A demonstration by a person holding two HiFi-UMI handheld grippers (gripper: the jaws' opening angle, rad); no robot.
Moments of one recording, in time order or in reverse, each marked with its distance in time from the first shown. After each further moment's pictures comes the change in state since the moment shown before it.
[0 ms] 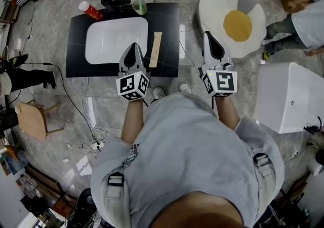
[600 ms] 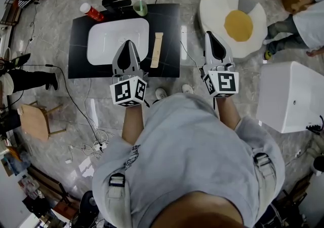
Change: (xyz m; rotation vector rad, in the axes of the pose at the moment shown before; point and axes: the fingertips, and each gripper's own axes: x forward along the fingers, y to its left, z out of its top) left arm -0.023 -0.017 0.076 0.054 -0.139 -0.011; right arm -0.007 -0.001 0.009 0.010 -0.024 -0.010
